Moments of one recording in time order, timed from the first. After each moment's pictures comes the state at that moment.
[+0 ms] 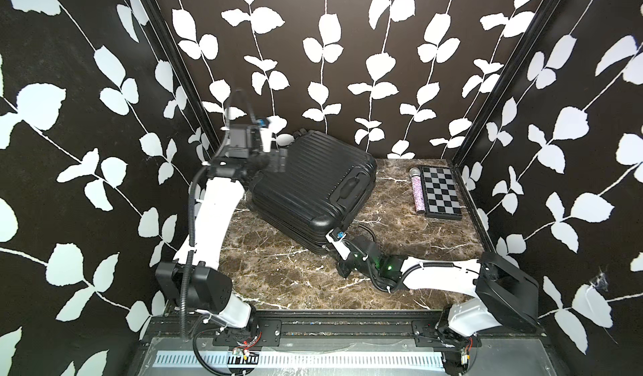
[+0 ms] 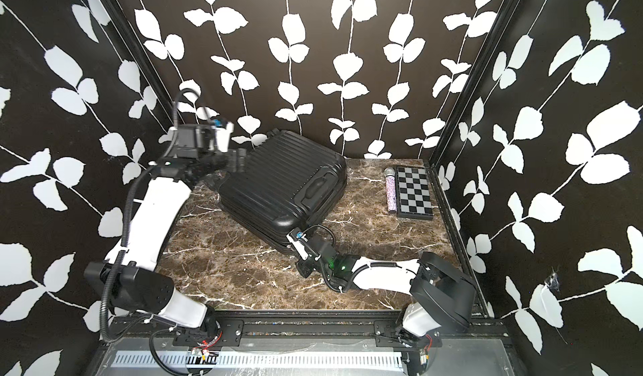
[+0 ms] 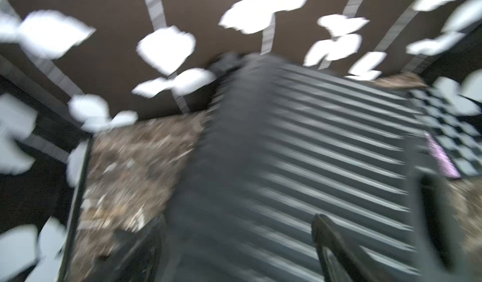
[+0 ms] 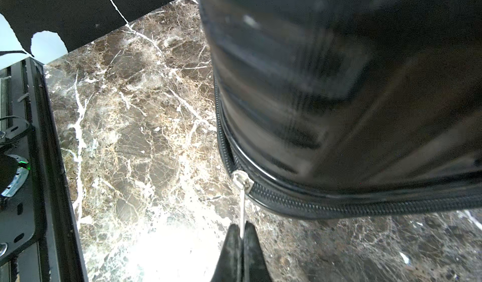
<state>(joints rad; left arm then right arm) -0.11 1.54 1.68 -0.73 0.15 0.03 1.06 1.48 0.69 0.23 0.06 0.15</state>
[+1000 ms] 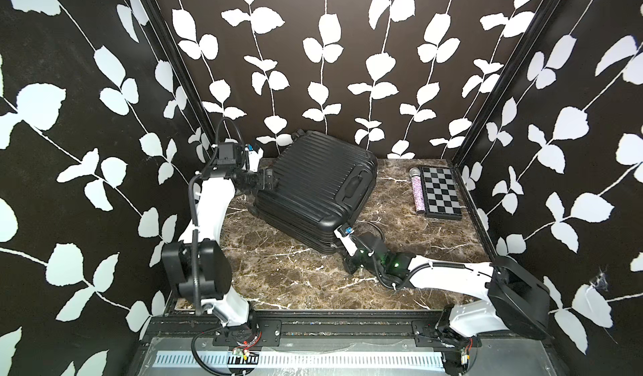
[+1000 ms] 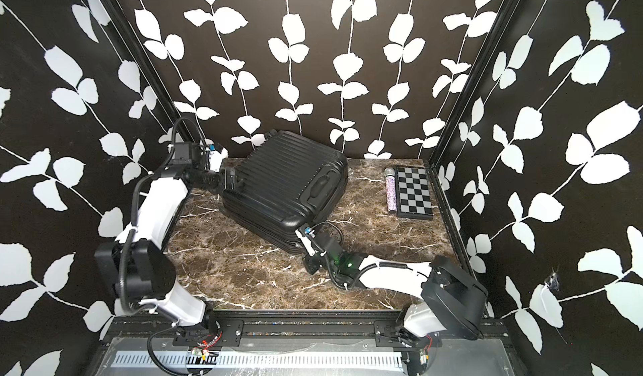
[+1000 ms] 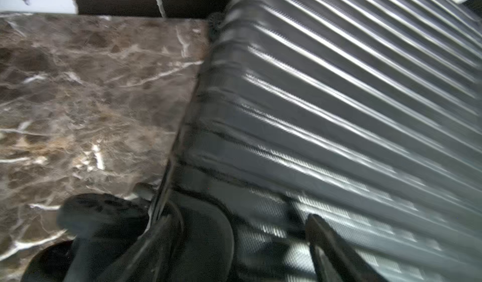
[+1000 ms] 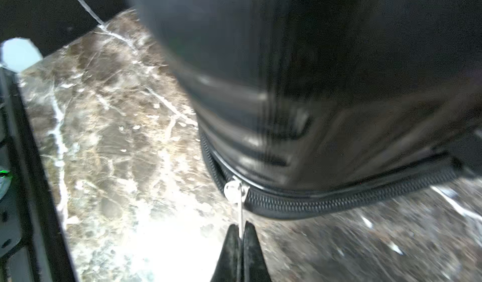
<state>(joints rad) 0.03 1.58 1.50 -0.82 0.41 0.08 0.99 1.39 0.66 0.13 0.09 0.19</state>
